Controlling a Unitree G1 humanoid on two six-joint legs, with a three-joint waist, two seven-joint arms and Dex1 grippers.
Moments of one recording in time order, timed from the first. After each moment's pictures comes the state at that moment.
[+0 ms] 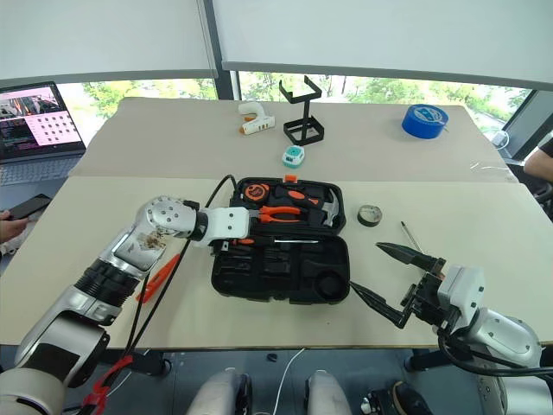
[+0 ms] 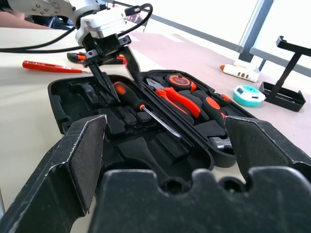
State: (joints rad) left arm -0.76 0.57 -0.41 0.23 0.10 0.09 -1.11; right arm 0.22 -0.61 -0.29 -0.34 0.55 -0.10 0.98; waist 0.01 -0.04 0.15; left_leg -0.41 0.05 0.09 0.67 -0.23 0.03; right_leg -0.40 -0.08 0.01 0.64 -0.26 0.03
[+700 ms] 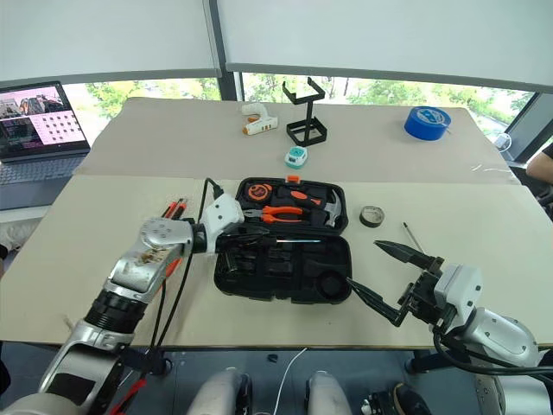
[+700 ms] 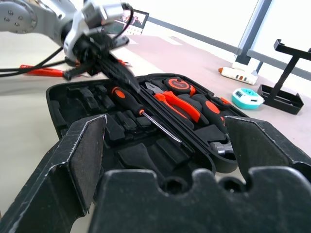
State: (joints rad) left arm -0.56 0.43 -0.27 0.06 -0.08 0.40 -0.92; right arm 0.23 -0.61 -0.29 -0.36 0.55 -0.09 0.94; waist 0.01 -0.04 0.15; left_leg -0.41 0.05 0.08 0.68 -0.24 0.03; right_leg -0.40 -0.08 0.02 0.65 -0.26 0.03
